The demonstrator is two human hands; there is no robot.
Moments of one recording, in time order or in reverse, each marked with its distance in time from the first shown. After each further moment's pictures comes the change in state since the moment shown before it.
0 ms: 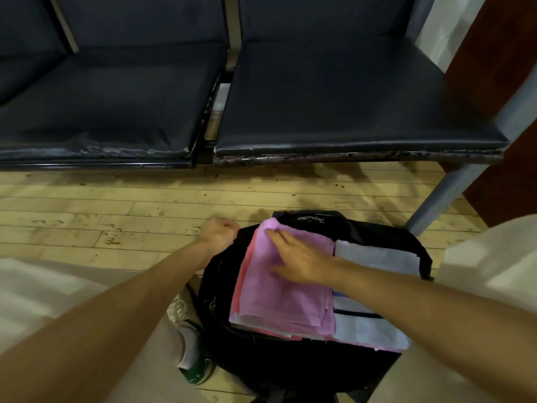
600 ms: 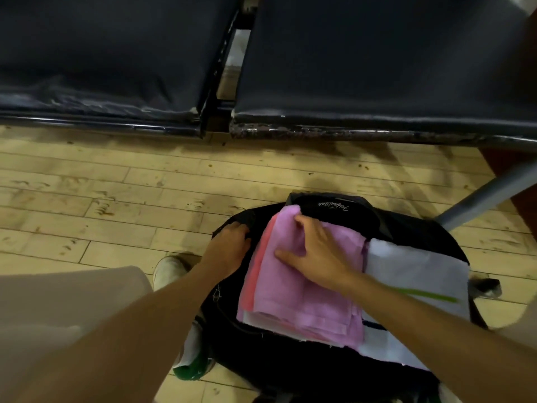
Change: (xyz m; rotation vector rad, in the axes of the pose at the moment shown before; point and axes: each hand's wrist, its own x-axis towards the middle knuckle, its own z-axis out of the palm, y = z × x) left_hand 0.043 -0.080 0.031 0.627 0.008 0.397; right_hand 0.033 0.010 0.034 0.303 0.265 0.195
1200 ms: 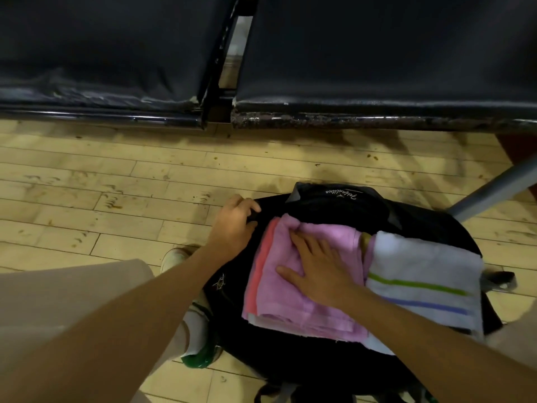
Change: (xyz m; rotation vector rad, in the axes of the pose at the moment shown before) left_hand 0.007 0.009 -0.019 -0.172 0.189 0.052; right_hand -0.016 0.017 0.037 -0.317 -0.078 -0.117
